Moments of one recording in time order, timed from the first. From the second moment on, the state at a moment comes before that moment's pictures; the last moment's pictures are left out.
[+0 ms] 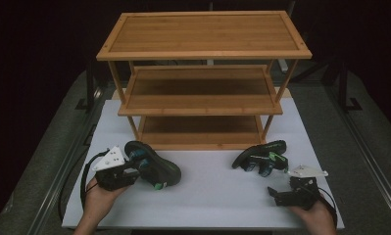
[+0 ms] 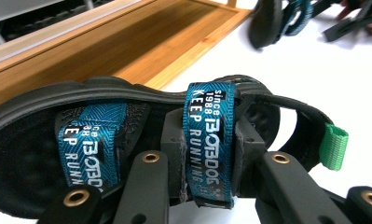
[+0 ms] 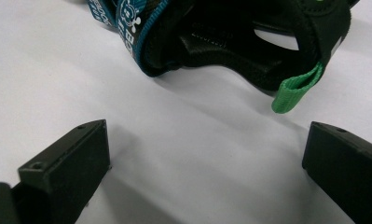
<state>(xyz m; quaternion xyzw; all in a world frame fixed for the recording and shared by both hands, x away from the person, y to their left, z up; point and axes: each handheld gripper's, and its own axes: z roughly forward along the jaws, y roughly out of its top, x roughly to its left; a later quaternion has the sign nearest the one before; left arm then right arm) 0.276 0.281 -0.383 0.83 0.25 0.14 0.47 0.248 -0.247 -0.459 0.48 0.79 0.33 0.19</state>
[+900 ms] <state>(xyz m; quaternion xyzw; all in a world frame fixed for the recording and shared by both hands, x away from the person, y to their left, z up) 0.286 0.194 -0.388 0.88 0.14 0.02 0.46 0.248 -0.247 -0.459 0.48 0.79 0.33 0.19</state>
